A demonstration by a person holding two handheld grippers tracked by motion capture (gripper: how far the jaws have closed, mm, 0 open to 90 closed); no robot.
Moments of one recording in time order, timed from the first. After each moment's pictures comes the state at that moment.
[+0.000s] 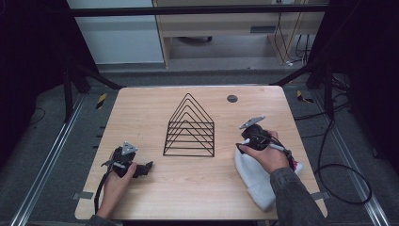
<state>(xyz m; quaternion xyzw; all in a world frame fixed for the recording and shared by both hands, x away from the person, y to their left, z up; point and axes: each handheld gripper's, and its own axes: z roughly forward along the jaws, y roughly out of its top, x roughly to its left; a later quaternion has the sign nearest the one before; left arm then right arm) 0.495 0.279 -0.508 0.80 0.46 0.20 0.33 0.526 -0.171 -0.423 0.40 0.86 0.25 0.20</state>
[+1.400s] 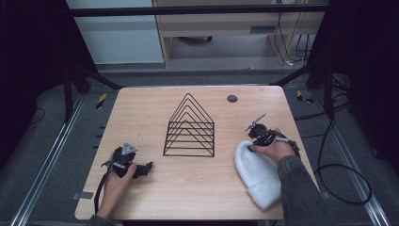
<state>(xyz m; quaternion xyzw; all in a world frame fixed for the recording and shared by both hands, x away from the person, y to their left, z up) 0.494 0.279 -0.508 0.80 0.46 0.20 0.33 0.565 -0.206 -0.461 0.38 0.91 0.17 0.10</state>
